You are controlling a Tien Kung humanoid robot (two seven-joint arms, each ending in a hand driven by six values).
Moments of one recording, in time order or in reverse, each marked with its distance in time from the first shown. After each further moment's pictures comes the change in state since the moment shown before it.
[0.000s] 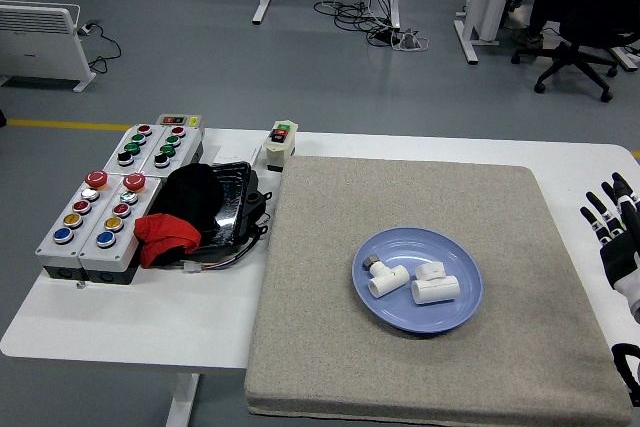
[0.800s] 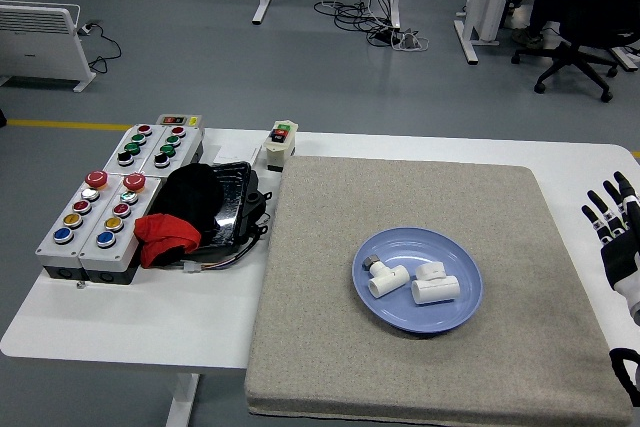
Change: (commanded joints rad) left arm 0.001 0.002 0.001 0.000 0.002 -0.001 -0.002; right arm -0.006 0.000 -0.002 -0.006 -0.006 0.015 0.041
